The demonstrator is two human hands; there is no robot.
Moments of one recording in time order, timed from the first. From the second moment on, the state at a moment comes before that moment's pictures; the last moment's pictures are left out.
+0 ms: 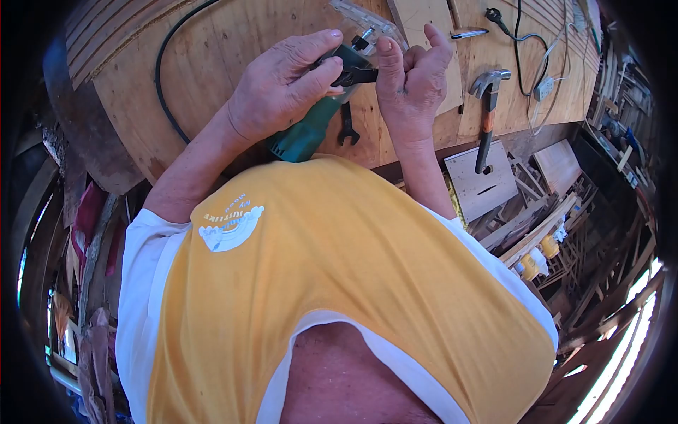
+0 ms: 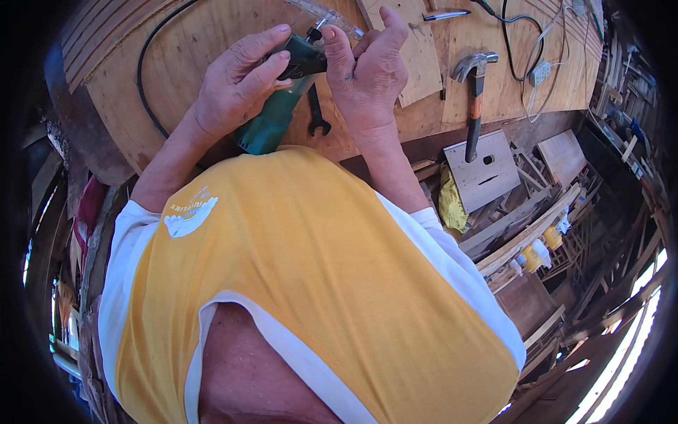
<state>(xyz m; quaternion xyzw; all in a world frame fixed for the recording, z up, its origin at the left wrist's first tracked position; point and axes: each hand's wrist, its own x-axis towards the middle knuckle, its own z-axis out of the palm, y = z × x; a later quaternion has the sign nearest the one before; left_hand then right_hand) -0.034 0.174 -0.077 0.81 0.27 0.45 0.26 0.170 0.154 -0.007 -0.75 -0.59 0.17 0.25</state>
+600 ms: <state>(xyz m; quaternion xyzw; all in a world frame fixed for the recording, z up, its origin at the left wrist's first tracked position) -0.032 0.175 -0.078 0.79 0.27 0.47 0.28 0.168 0.138 -0.016 -0.76 -0.54 0.25 0.26</state>
